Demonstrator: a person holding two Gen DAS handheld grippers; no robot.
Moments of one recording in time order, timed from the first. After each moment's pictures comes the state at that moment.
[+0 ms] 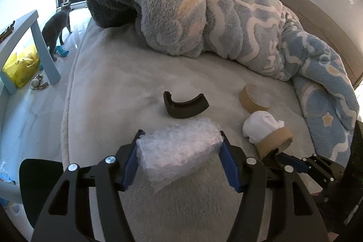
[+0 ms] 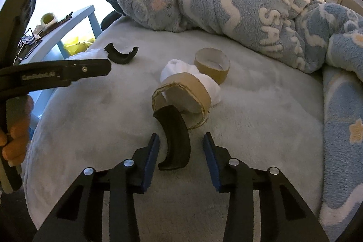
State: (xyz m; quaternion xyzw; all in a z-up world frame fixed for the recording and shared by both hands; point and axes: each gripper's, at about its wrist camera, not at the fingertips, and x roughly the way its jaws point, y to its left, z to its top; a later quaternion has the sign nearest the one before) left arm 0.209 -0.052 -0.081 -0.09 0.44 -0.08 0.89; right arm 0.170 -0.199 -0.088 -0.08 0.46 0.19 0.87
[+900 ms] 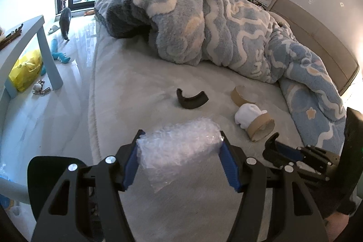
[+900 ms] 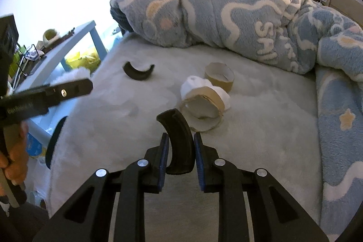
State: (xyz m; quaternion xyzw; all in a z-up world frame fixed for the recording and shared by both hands) left arm 0.163 -0.022 -0.055 -0.10 0.41 -0.09 0.90; right arm 0.142 -0.189 -0.053 -0.04 0.43 0.19 0.88
